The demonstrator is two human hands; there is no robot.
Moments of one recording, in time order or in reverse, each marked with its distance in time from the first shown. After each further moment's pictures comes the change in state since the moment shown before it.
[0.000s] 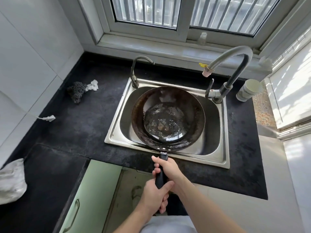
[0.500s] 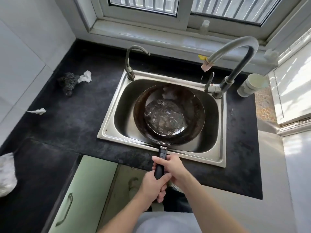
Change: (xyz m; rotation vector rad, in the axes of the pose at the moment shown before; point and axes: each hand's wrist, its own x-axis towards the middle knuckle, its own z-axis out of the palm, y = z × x) left_hand 0.029 0.006 0.018 0.000 0.008 -0.082; right_hand 0.013 -0.018 -0.044 -0.376 0.014 -0.042
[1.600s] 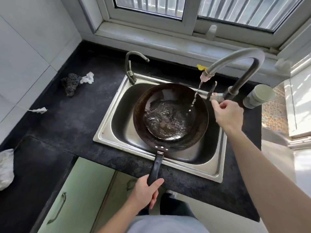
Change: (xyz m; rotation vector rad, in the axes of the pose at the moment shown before) left_hand 0.019 0.005 0.008 0.226 0.097 0.071; right_hand 0.028 -0.214 -0.138 -0.836 0.820 -0.581
